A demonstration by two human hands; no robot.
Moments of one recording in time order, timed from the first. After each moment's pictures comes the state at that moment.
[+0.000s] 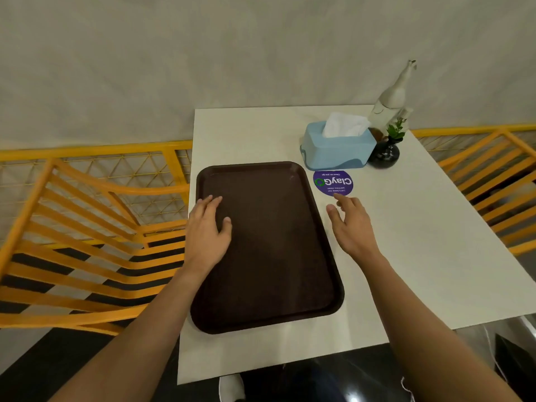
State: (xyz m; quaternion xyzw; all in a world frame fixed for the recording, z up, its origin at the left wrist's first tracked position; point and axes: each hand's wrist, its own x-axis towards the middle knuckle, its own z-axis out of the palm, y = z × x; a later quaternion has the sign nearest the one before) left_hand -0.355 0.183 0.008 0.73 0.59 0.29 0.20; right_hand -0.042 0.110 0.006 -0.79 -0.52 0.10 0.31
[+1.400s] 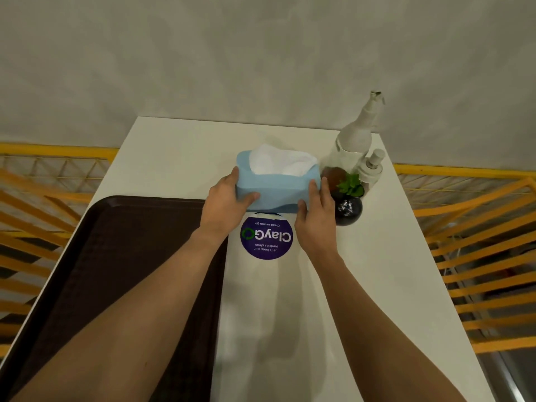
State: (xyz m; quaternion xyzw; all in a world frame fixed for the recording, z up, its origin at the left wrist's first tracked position) left_hand -0.061 0.332 0.018 0.70 0.58 0.33 0.25; right_hand 0.133 0.269 -0.002 -0.72 -0.58 0.12 0.36
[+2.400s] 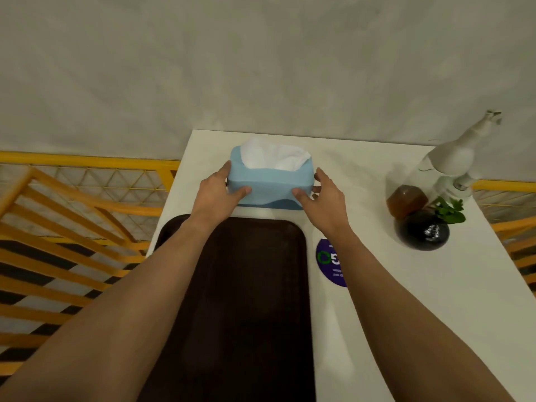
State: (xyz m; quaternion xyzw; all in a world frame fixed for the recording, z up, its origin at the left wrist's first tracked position) left_hand -0.237 0.419 0.026 0.68 0.63 0.28 0.26; right_hand 0.003 0.383 0.008 -0.69 -0.55 0.26 0.39
